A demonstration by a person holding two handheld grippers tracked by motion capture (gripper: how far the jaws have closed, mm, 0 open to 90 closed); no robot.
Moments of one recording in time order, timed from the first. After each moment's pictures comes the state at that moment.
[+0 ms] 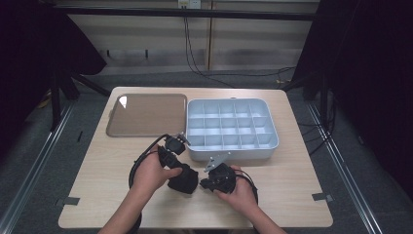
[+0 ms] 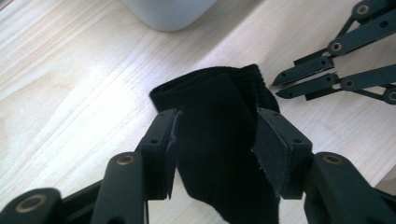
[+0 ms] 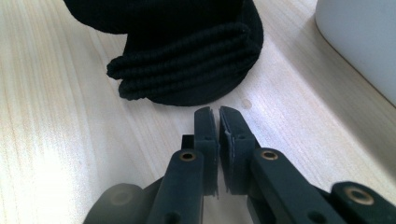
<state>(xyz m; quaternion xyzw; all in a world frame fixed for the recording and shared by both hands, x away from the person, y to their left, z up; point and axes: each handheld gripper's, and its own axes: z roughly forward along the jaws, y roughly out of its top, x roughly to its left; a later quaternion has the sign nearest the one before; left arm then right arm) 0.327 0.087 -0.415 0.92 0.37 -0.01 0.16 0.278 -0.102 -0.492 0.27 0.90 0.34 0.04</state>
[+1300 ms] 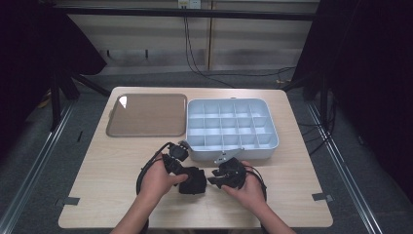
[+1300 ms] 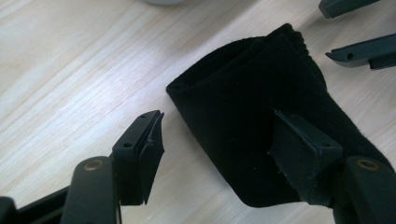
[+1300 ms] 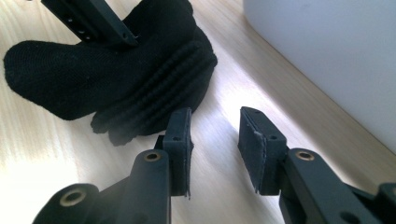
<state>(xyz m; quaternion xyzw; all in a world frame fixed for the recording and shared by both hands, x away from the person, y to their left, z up) 0.323 0.073 -0.450 0.90 0.40 -0.02 0.16 0.284 -0.130 -0.482 0.33 0.88 0.33 0.06</state>
